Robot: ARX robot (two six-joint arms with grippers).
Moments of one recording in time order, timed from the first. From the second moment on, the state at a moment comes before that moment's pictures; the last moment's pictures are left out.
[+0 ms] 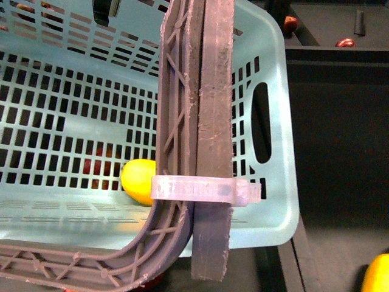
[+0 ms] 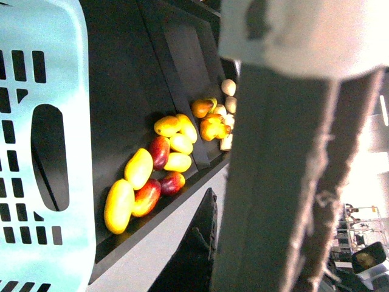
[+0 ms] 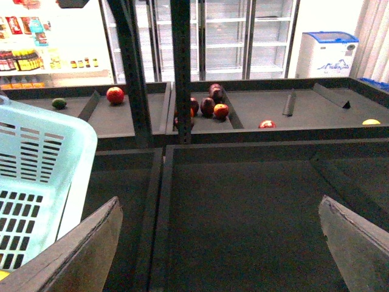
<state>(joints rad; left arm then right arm) -0.40 1.53 0.97 0.21 0.65 -0.77 0.00 0.00 0.01 0.00 0.00 0.00</state>
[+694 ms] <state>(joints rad) -0.39 1.53 0.97 0.21 0.63 -0.76 0.00 0.00 0.01 0.00 0.00 0.00</state>
